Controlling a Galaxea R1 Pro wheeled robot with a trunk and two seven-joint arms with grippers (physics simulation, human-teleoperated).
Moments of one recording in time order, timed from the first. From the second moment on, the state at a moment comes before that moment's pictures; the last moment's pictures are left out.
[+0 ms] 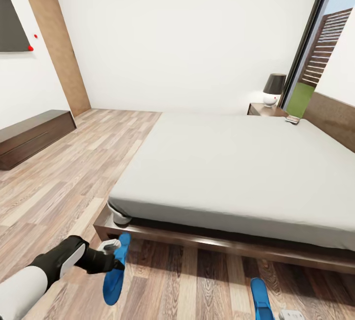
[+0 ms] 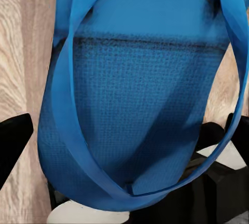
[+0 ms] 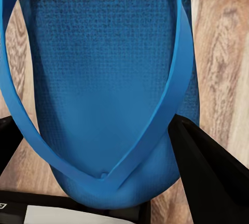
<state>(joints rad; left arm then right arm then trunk) -0.73 0.31 -0.61 -0.44 0.61 0.79 -0.51 -0.32 -0.13 -0.75 -0.40 0.60 0.11 0.58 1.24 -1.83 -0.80</state>
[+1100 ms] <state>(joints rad) -0.77 0.30 -0.65 -0.41 0.51 0.82 -0.51 -0.32 -0.13 -0.75 -0.40 0.60 0.11 0.58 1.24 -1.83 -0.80</state>
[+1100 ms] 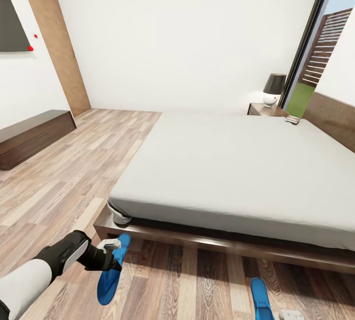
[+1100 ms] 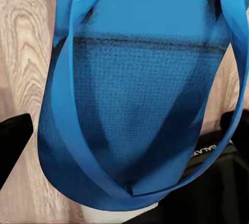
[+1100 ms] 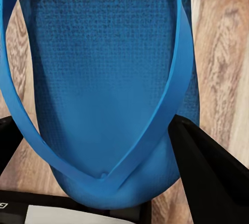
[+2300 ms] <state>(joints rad) -0.77 0.28 -0.66 -0.38 0.51 0.81 -0.51 -0.32 -0.21 -0.79 -0.53 0.60 0.28 0.59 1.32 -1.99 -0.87</state>
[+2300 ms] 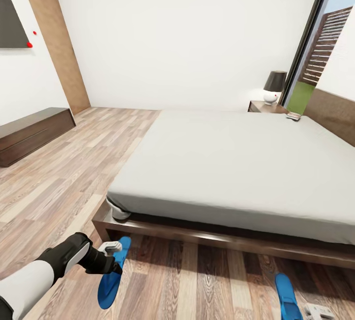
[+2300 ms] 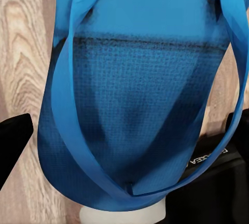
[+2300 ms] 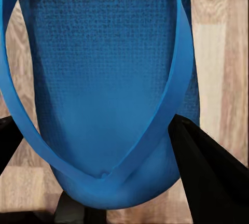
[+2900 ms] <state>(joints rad) -0.77 0.27 -0.66 -0.38 0.51 0.81 -0.51 -0.32 -0.20 -0.79 -0.66 0.60 0.41 0.59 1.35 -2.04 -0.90</state>
